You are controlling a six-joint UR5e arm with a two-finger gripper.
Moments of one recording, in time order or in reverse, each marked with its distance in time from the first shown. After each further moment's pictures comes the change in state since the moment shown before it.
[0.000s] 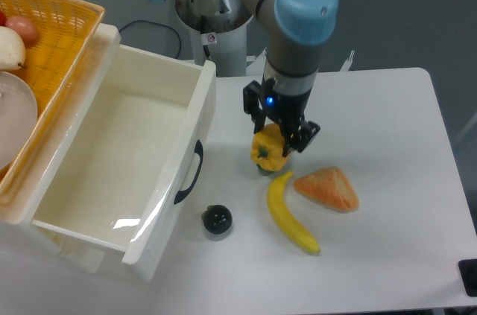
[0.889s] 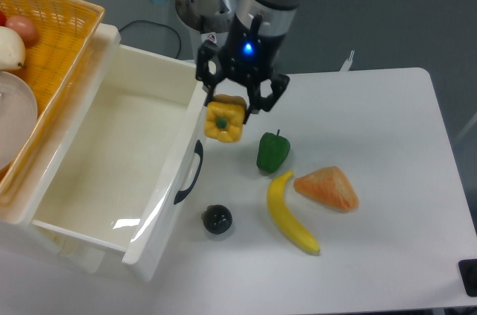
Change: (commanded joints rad) arm -0.006 0.138 -0.028 -0.052 -0.293 -0.365
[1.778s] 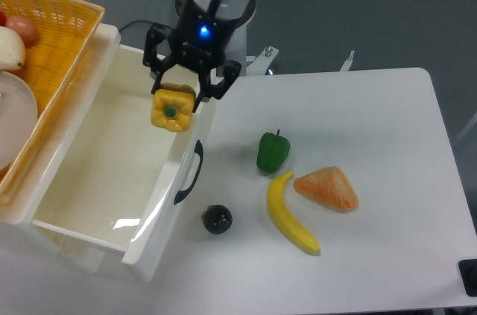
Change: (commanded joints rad) arm -0.146 -0.005 -0.009 0.000 0.044 -0.118
